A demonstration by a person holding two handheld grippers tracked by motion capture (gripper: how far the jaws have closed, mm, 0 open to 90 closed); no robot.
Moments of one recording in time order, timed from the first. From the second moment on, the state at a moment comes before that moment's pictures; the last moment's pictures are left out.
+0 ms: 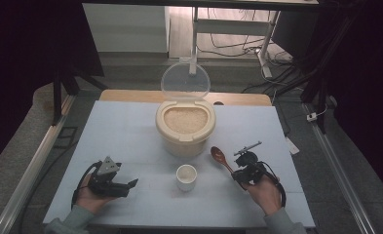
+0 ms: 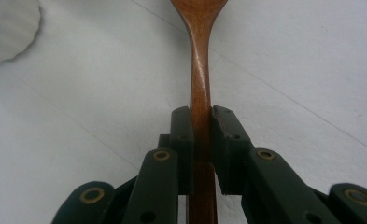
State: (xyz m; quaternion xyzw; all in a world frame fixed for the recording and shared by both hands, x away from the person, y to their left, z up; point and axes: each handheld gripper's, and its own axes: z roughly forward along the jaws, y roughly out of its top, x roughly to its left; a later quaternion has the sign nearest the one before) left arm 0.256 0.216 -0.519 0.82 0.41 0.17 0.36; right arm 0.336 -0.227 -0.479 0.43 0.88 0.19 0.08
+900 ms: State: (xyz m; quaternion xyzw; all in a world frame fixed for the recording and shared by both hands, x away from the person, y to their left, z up) left arm 0.257 0.217 -0.518 0.81 0.42 0.17 0.36; right arm 0.316 -0.241 -0.440 0.35 0.90 0.26 0.06
